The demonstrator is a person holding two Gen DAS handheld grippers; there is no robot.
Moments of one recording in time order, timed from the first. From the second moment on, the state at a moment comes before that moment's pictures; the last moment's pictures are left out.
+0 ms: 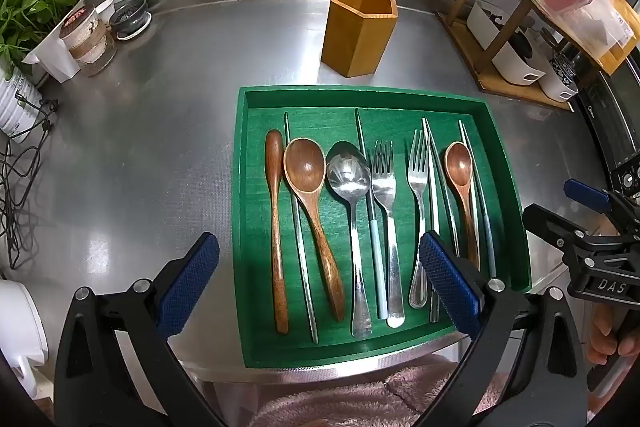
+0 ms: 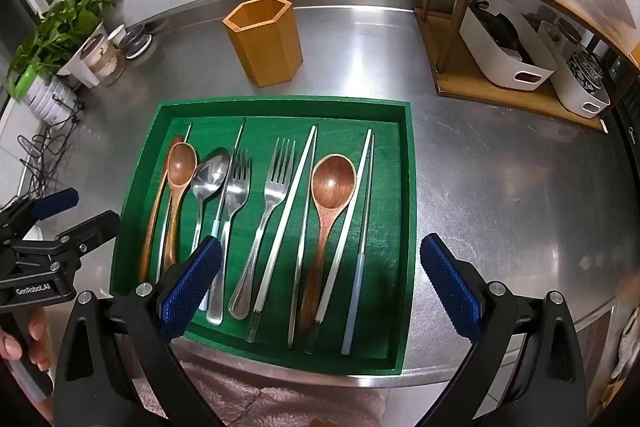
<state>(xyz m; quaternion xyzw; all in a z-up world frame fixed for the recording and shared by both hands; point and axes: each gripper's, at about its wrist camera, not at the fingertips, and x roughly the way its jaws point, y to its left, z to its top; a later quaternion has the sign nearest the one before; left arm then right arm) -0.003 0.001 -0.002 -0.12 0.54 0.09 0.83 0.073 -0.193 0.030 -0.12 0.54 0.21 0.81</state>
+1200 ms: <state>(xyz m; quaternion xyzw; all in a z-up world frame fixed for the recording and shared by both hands) 0.000 0.000 -0.002 -0.11 0.55 0.09 0.83 0.075 -0.191 0.027 -0.12 0.55 0.20 0.80</state>
